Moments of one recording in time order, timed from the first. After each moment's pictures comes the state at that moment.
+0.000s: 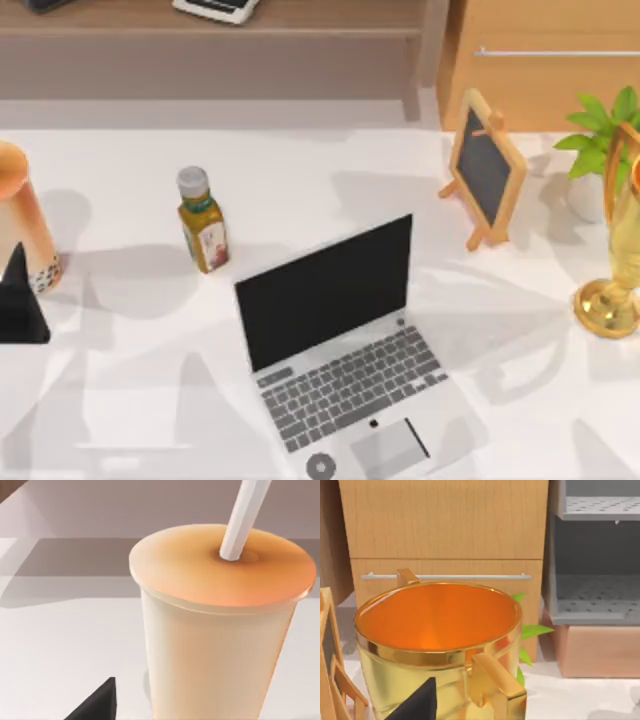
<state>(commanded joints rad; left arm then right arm) 0.15 0.96 -0.01 0.79 0.17 0.04 0.00 0.00 0.00 0.00 0.00 0.00</state>
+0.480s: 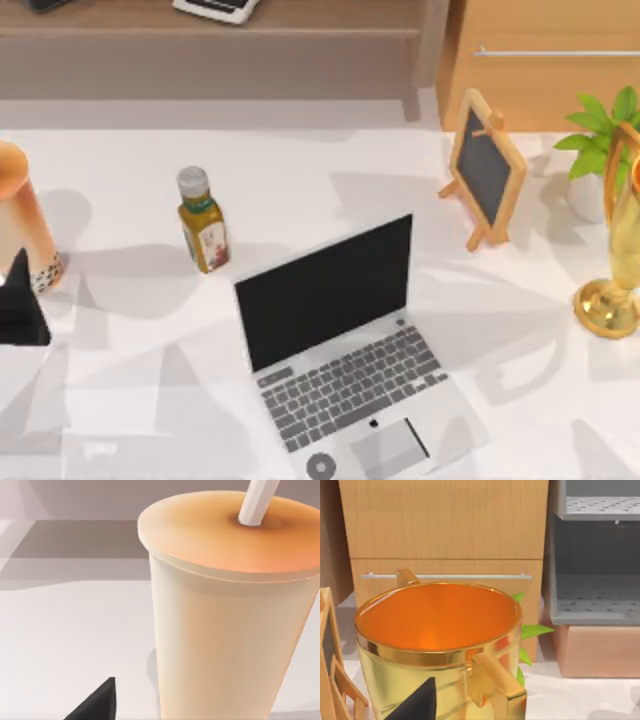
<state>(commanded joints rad) 0.18 1.17 -0.01 0.97 0.21 0.04 0.00 0.00 0.00 0.00 0.00 0.00</state>
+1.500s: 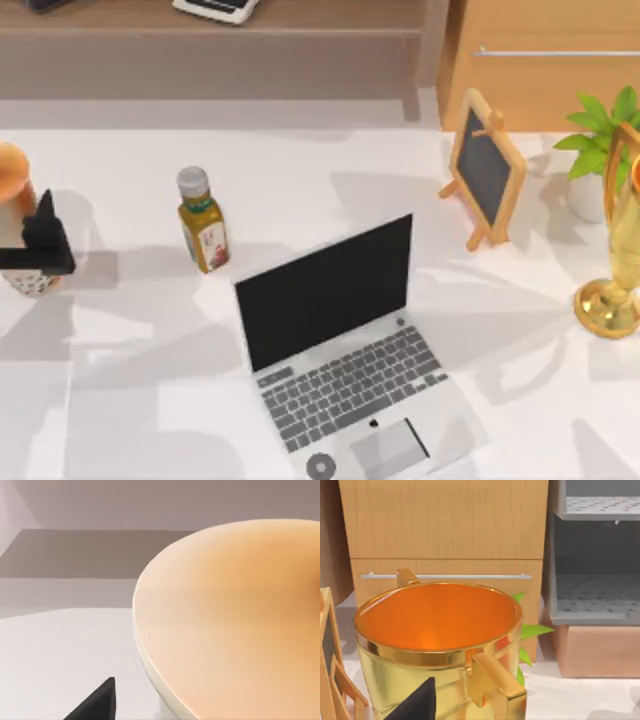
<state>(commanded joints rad) 0.10 1.72 0.25 1.26 0.14 0.03 0.00 0.00 0.00 0.00 0.00 0.00</state>
